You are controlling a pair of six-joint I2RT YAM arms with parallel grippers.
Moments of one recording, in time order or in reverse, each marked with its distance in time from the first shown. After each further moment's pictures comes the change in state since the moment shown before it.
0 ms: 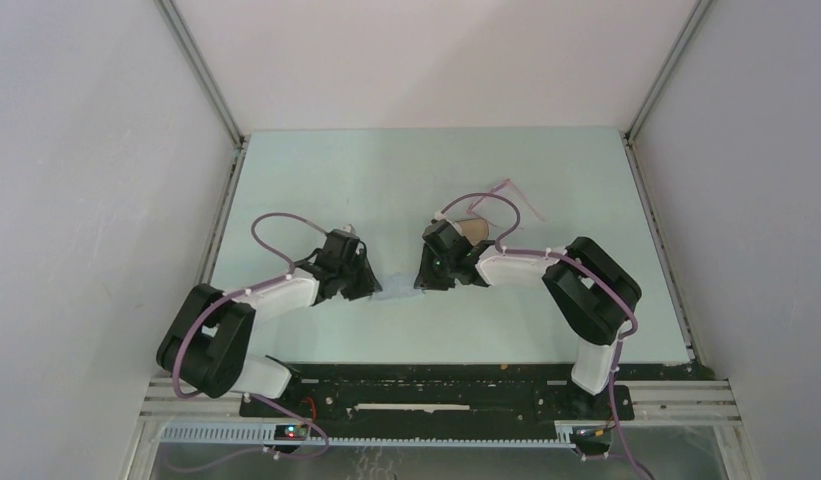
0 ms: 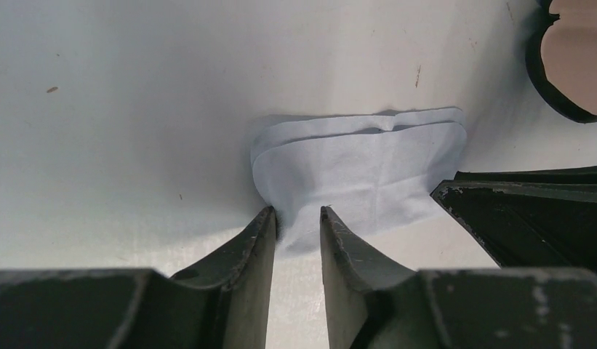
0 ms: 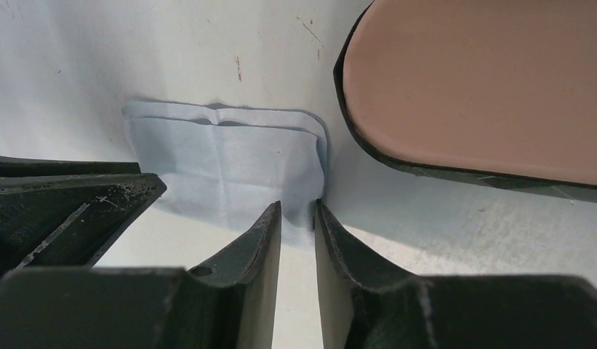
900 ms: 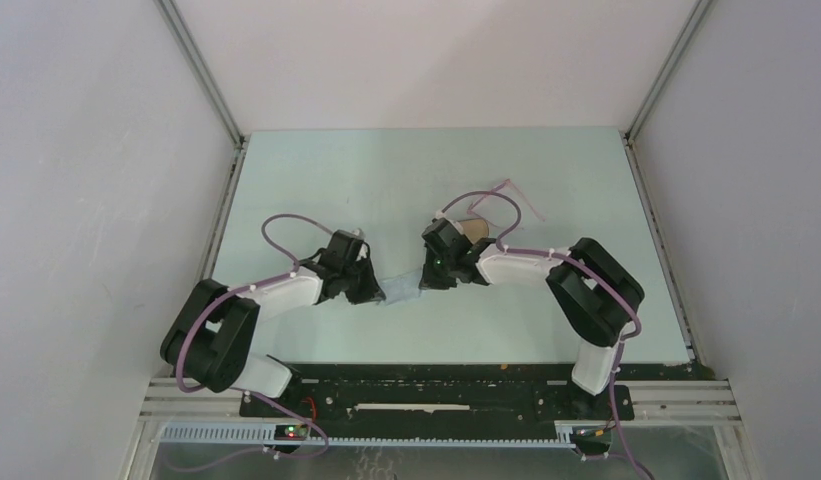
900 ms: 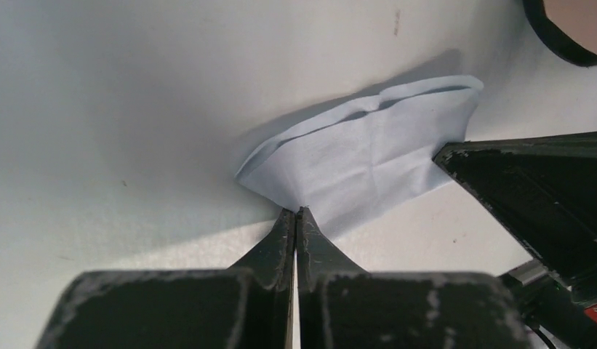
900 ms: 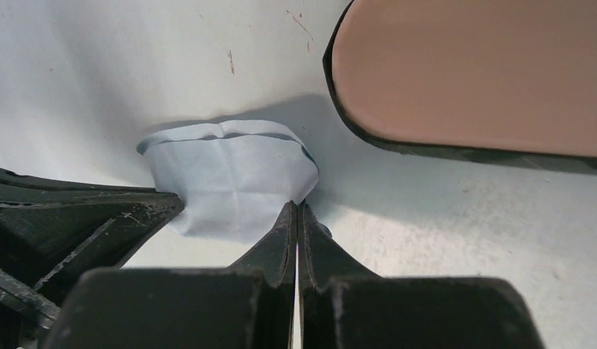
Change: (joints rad) left arm -0.012 0.029 0.006 -0.002 0.103 0.020; right arm 0.003 0.001 0.022 -0.048 0.014 0.000
